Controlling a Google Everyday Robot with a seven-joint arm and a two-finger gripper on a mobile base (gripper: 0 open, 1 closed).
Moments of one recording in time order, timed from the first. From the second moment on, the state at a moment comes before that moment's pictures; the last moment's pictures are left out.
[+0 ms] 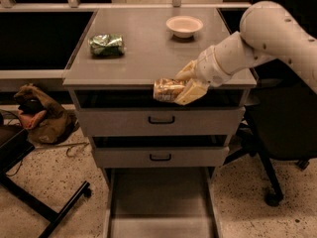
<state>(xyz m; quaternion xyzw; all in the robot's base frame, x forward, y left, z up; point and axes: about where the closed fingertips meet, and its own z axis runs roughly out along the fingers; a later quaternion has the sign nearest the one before) 0.620 -0.073 0.837 -0.68 0.63 0.12 0.34</state>
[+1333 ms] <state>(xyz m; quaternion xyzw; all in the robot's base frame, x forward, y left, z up) 0.573 -0.079 0.759 -0.66 0.64 0.17 0.34</state>
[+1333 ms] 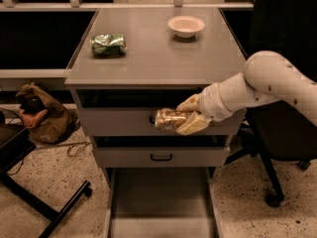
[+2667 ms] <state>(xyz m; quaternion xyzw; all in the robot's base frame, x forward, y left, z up) 0.524 -0.059 0.639 -0.67 0.60 0.26 0.35</state>
